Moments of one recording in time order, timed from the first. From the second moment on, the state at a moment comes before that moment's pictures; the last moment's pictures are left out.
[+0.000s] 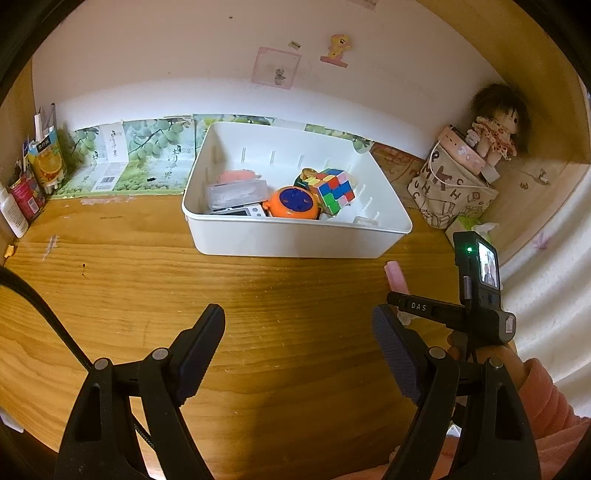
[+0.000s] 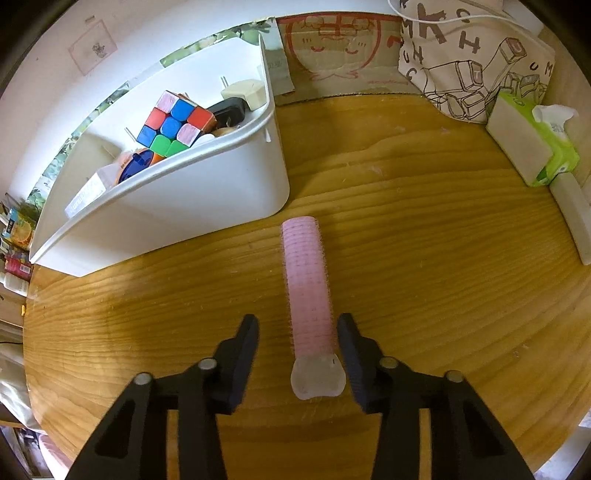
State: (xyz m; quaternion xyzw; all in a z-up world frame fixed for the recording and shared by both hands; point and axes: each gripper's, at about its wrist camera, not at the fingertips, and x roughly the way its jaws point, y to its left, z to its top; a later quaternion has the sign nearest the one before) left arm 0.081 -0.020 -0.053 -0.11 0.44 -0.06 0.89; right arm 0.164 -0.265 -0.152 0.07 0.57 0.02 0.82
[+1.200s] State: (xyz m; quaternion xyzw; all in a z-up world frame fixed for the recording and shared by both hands) left arm 0.069 -0.048 -0.055 -0.13 0.45 -0.09 0.88; right arm 0.147 -0.318 -0.098 0.06 0.54 0.00 0.84
